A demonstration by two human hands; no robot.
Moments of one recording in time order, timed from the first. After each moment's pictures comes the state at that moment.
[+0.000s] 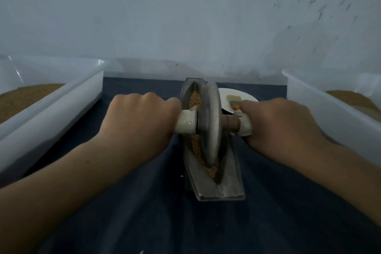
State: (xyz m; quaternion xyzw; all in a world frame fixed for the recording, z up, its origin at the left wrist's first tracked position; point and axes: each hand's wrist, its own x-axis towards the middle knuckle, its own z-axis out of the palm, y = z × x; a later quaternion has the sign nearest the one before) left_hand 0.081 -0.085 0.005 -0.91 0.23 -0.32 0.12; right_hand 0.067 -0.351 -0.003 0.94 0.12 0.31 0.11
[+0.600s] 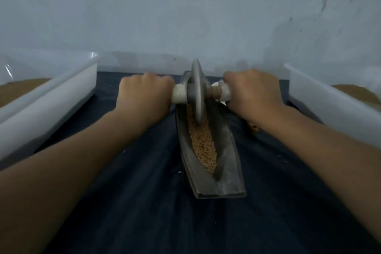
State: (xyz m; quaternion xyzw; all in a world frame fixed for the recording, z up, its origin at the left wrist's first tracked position) left_hand 0.159 -0.099 -0.008 -0.92 0.16 -0.35 0.09; right_hand 0.154 -0.336 0.001 0.94 0.09 0.31 0.11
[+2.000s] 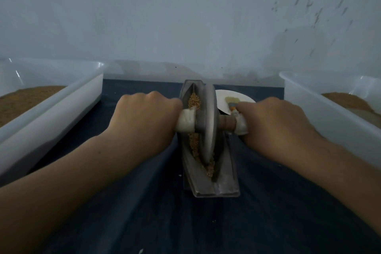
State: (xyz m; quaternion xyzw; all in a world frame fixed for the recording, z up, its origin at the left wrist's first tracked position) left_hand 0.095 -0.091 0.007 -0.91 0.21 -0.33 0.16; right_hand 0.071 -0.351 0.003 0.94 0.11 0.29 0.12
